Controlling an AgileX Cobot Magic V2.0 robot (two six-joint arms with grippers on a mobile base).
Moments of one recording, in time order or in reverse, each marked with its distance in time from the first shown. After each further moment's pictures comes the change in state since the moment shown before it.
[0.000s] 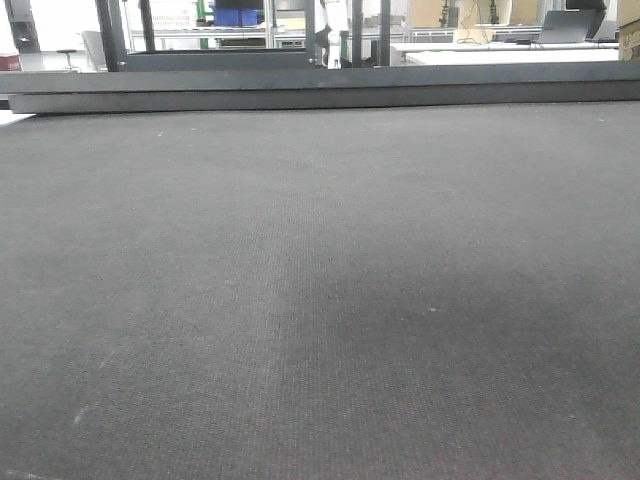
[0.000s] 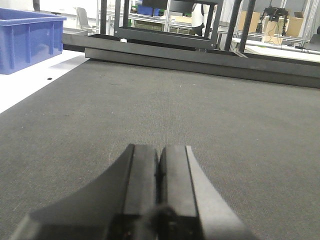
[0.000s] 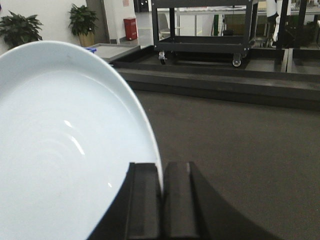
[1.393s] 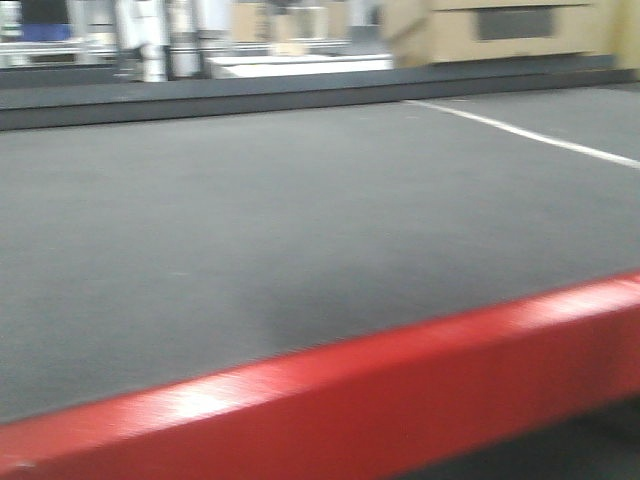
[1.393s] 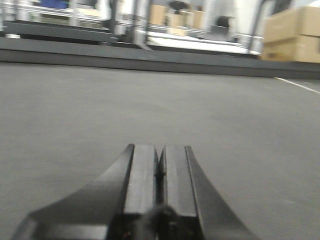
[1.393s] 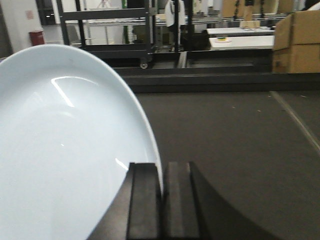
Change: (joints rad) left arm 0.000 0.000 0.000 0.000 0.000 0.000; right arm 0.000 0.000 0.000 -0.002 -0.002 0.000
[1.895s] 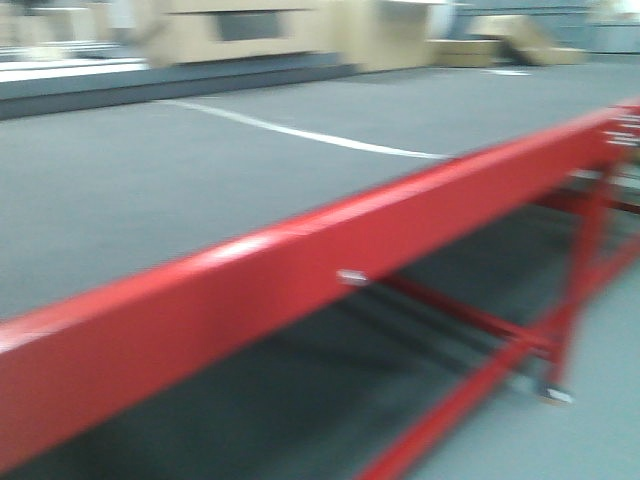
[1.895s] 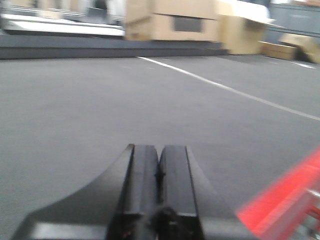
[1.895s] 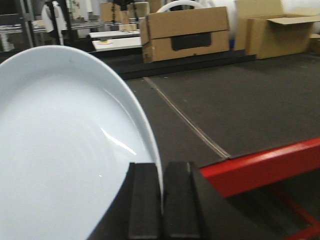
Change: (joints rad) left arm 0.000 0.000 0.000 0.000 0.000 0.000; right arm 0.000 0.000 0.000 -0.004 0.000 0.000
